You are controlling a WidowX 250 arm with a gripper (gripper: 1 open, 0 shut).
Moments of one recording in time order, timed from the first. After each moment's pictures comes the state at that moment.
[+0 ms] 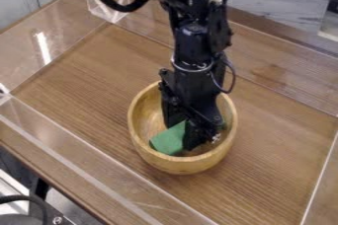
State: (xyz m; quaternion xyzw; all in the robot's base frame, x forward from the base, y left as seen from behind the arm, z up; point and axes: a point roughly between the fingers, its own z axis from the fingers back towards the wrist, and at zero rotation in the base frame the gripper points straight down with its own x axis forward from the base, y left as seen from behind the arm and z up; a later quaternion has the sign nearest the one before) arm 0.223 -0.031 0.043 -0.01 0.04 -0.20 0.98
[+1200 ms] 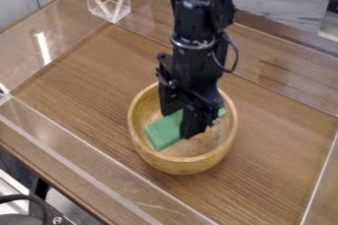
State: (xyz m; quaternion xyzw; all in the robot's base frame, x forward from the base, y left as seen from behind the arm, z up) arm 0.218 -0.024 0.075 -0.02 0.07 -0.19 0.98
